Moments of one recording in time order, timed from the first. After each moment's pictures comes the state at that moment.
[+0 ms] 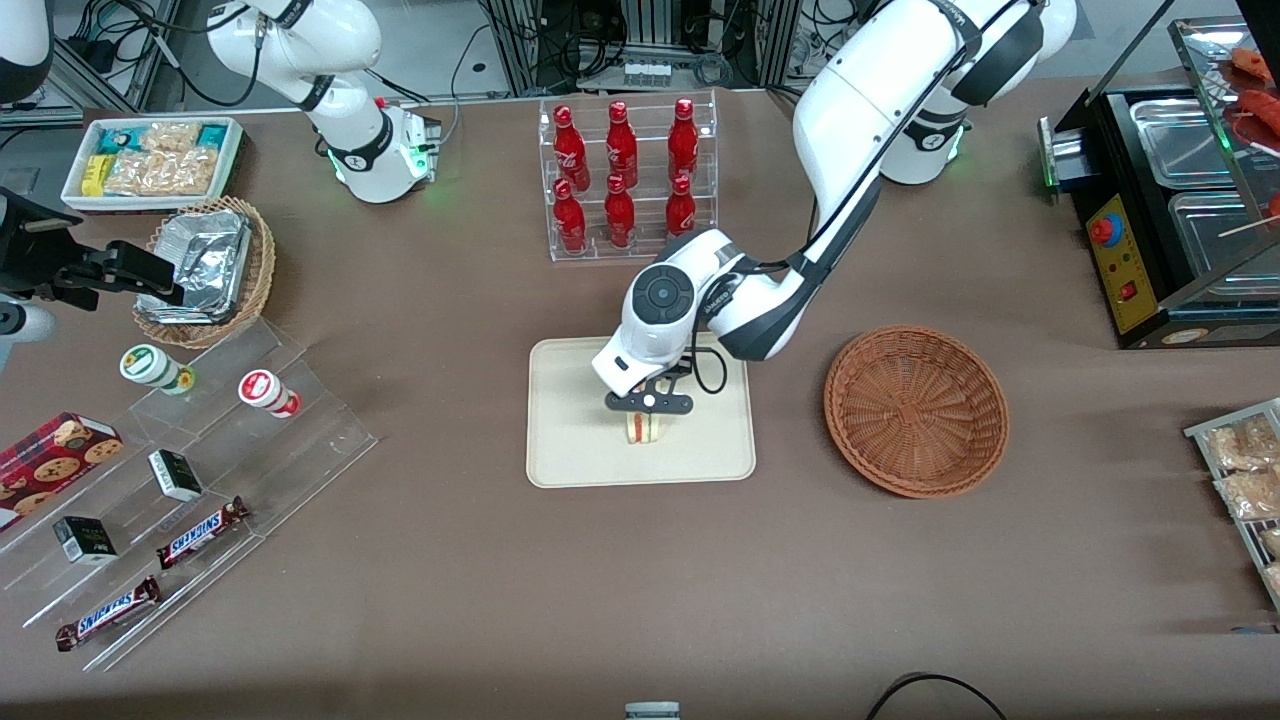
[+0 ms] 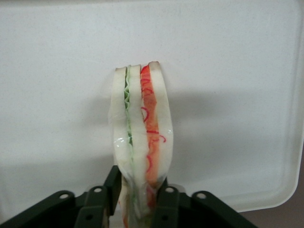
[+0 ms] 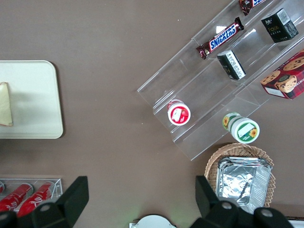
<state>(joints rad) -0.55 0.75 -0.30 -1.50 0.09 2.24 -0.79</state>
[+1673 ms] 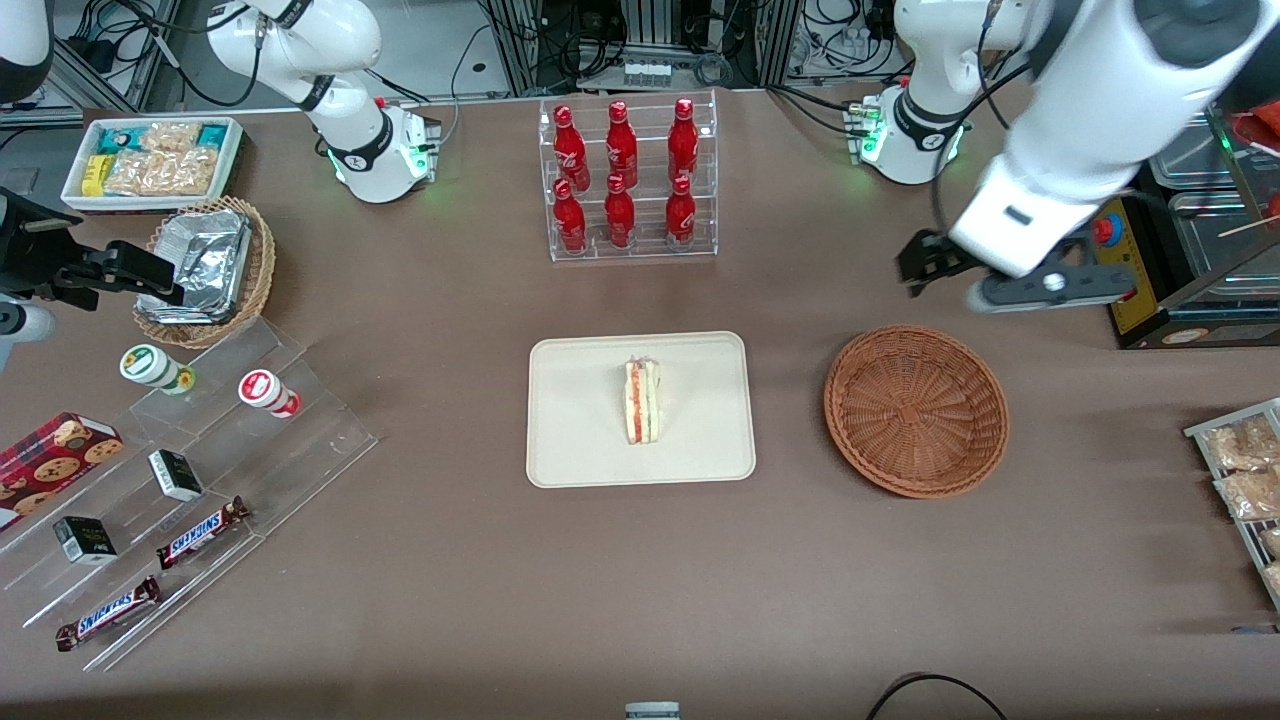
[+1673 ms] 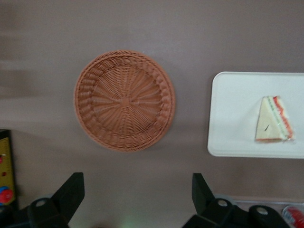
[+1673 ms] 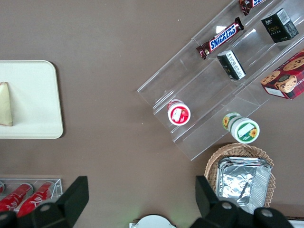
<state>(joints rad) -0.04 0.00 -0.27 -1.60 0.02 1.55 -0.35</state>
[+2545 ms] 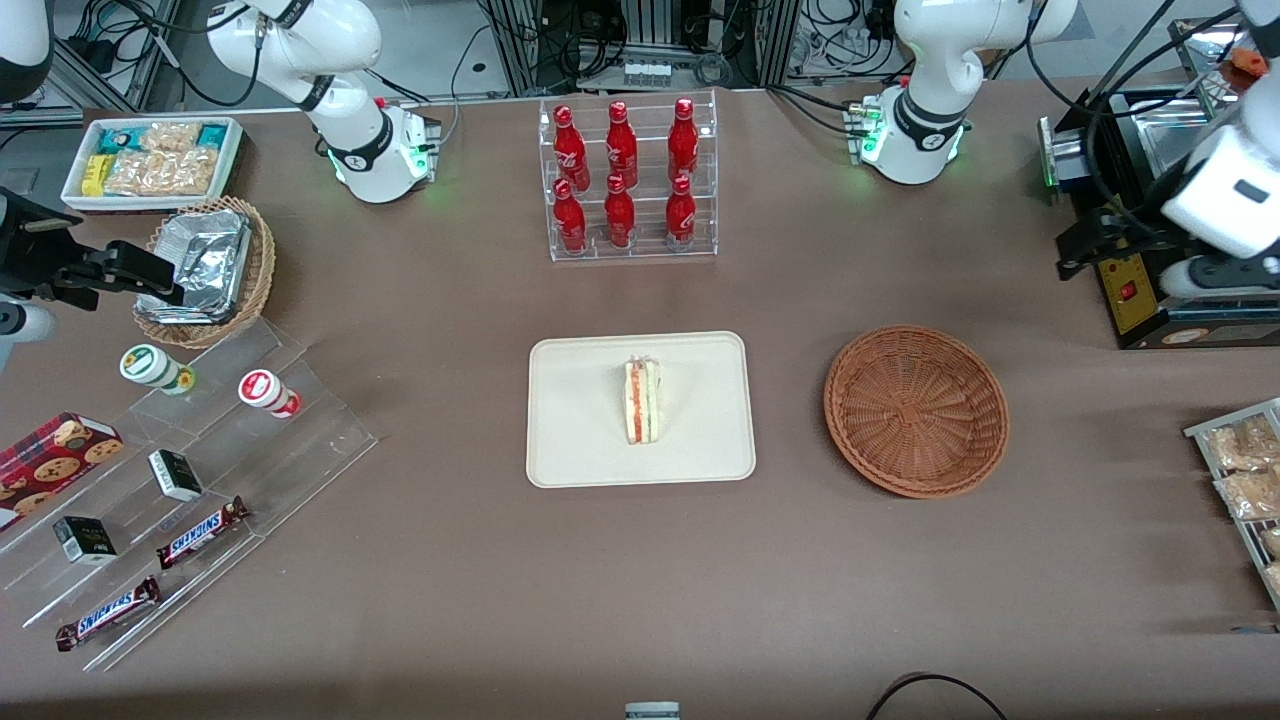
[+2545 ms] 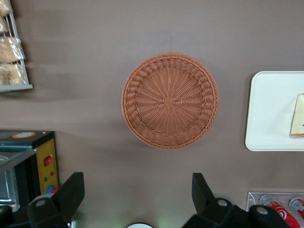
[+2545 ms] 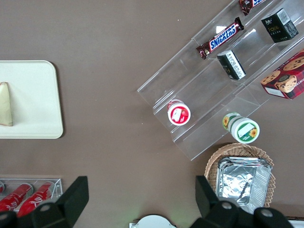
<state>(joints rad) -0.02 -0.04 -0.04 -1.57 0.02 1.49 -0.08</state>
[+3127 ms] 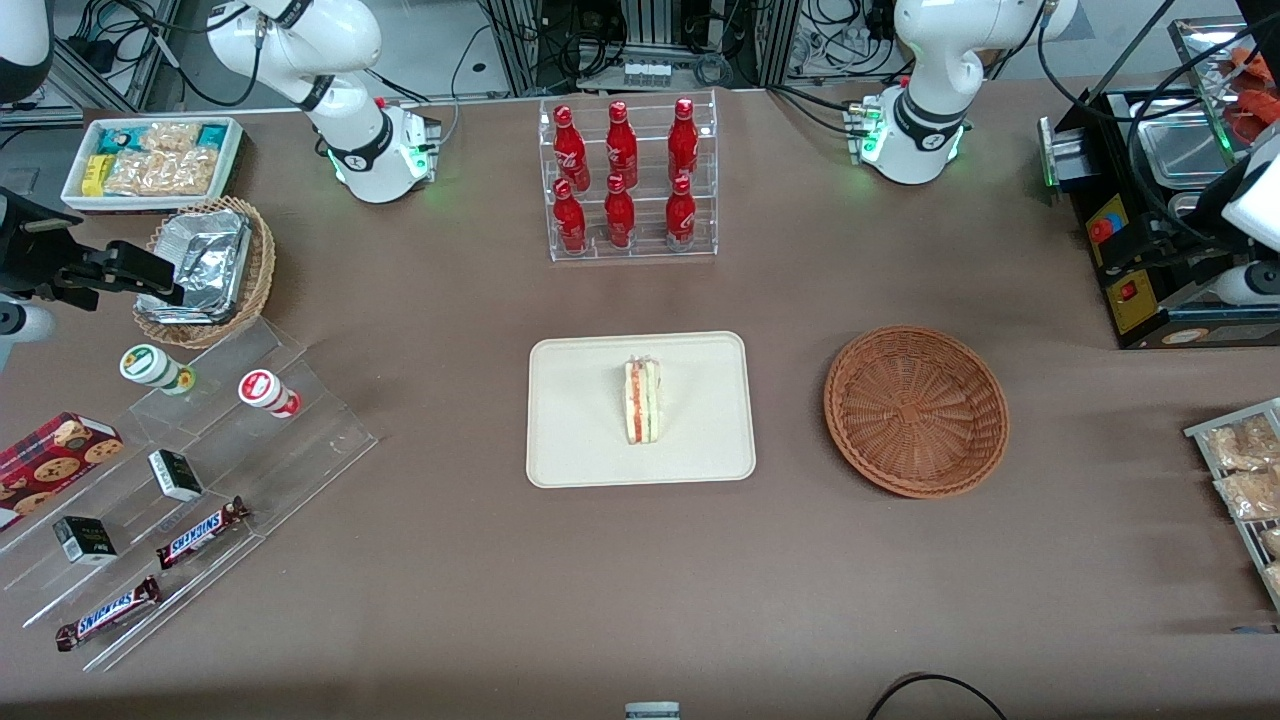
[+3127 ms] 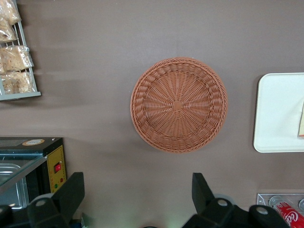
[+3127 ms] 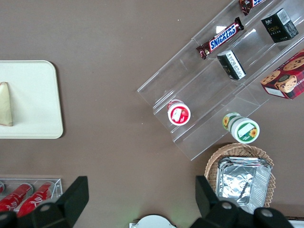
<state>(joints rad) -0.03 0.00 0.00 -1.54 0.02 1.50 -0.03</state>
